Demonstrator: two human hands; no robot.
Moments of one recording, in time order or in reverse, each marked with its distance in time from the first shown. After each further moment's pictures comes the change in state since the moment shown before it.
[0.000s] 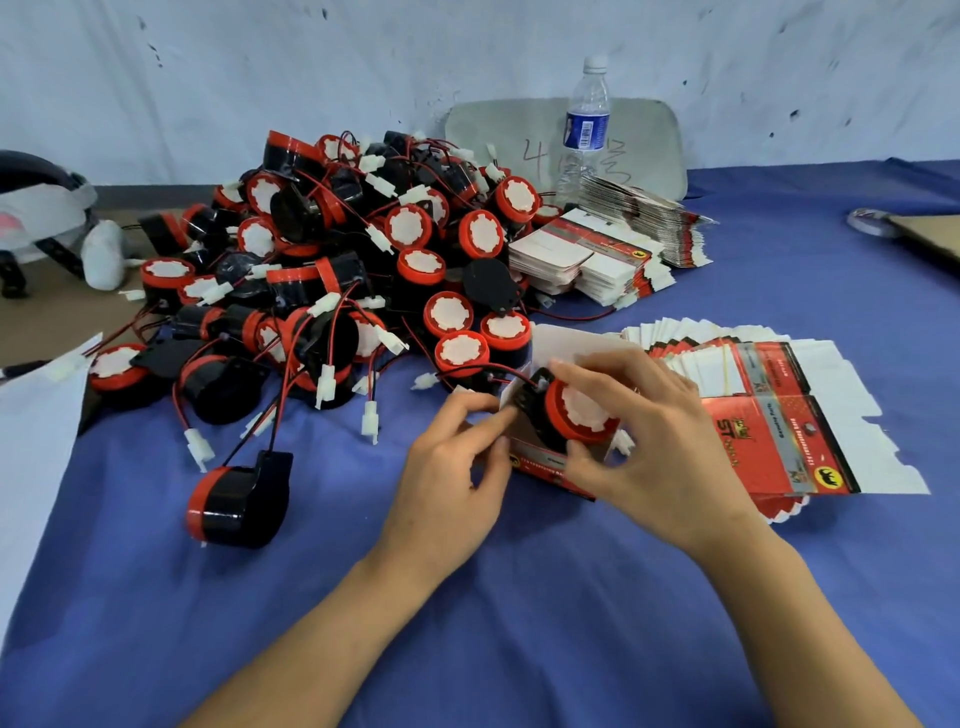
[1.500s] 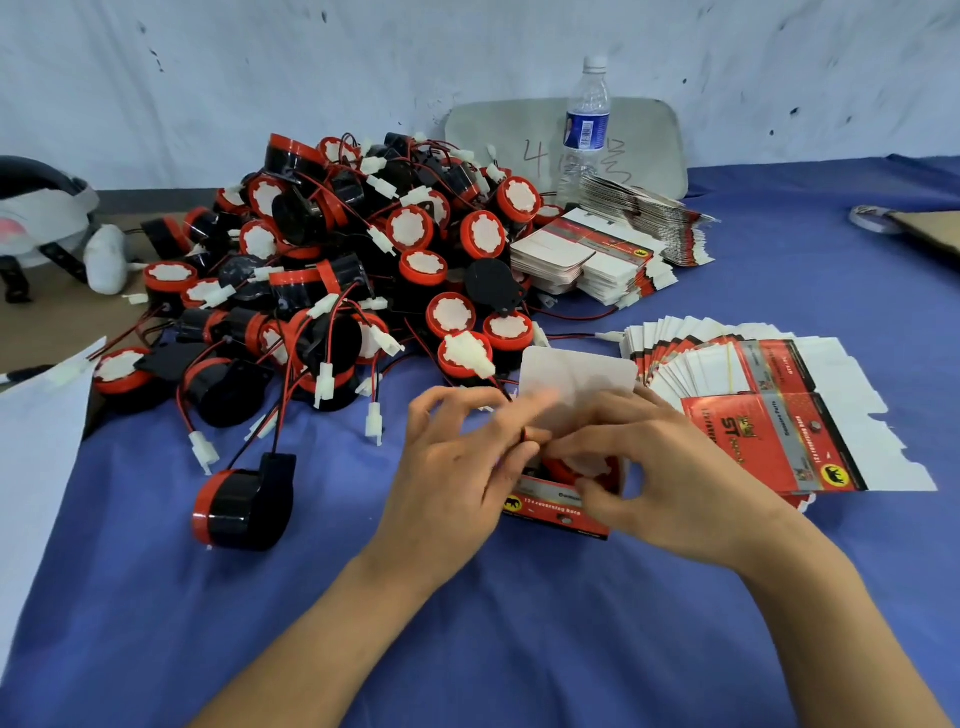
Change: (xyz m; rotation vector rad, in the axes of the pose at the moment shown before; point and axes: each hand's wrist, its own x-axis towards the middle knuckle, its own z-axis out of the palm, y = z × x) left_hand 0.004 0.005 -0.010 0.089 0.057 0.285; right_hand 0.001 -0.009 -0.021 0.050 -0.429 -0.026
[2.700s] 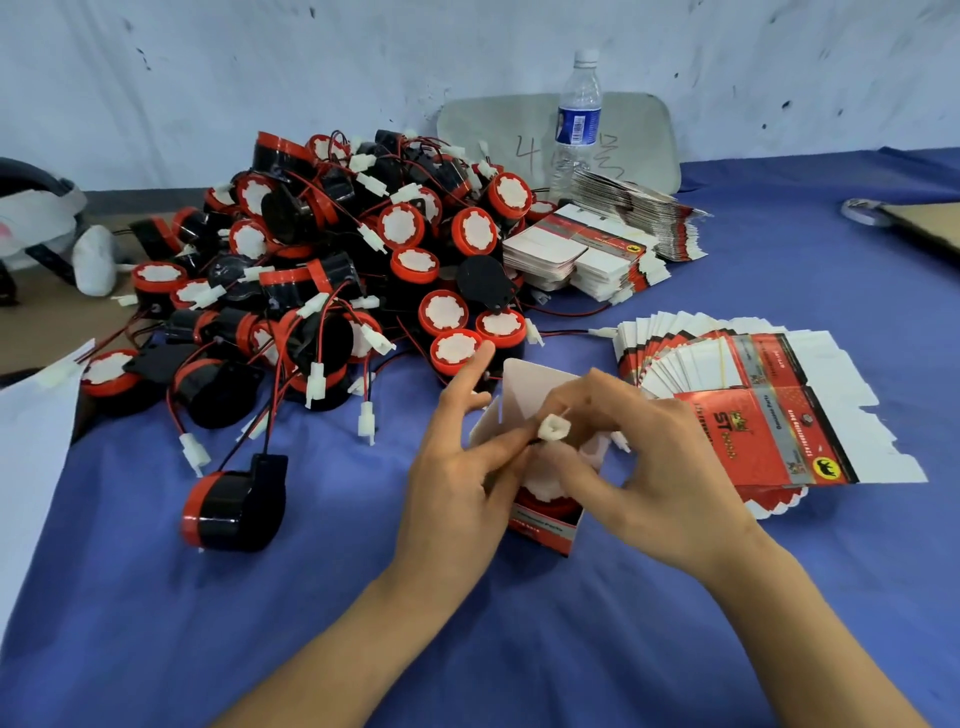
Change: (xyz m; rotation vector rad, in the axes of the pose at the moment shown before) left_hand -0.009 0.011 0.010 -0.207 -0.069 -0.301; right_hand 0.001 -0.016 0.016 0.235 0.376 -0.084
